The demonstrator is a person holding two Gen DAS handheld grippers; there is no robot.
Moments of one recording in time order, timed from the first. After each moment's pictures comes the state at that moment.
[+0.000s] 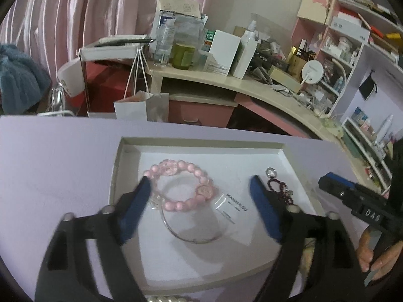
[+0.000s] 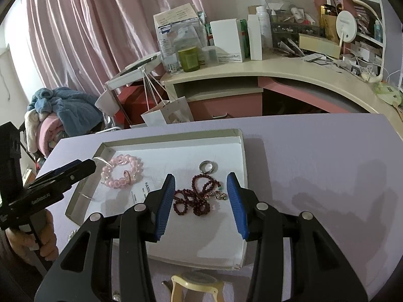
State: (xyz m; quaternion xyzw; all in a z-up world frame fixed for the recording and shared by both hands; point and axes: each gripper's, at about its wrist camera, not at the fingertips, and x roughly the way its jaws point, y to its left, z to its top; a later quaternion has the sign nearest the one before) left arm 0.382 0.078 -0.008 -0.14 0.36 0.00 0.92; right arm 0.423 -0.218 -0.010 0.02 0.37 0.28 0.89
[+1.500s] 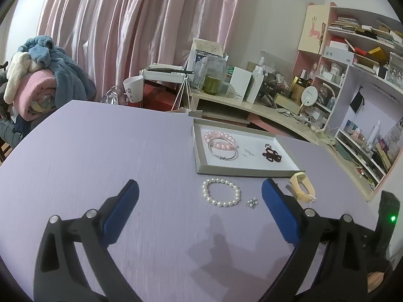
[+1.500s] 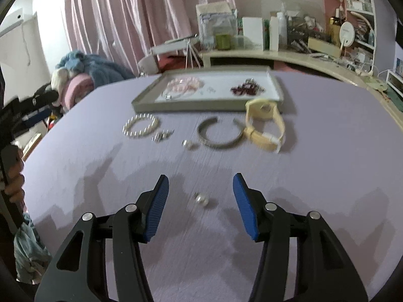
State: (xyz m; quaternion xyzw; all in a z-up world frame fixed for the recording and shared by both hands) left arm 0.121 0.102 0.030 -0.13 0.27 0.06 0.95; right arm 0.200 -0.231 -0.054 -0.04 0.36 0.31 0.88
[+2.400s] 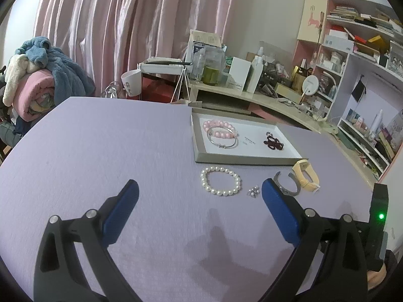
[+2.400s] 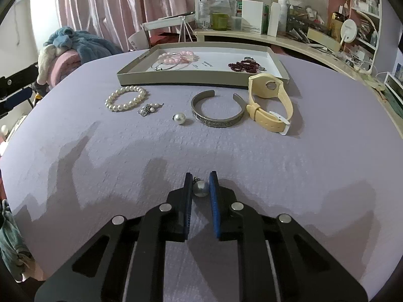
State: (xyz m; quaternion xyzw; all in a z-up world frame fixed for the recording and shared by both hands) left arm 0.127 0.090 0.015 -0.11 0.30 0.07 0.95; right arm 0.206 -0.215 -0.070 -0.09 0.39 0.28 0.87
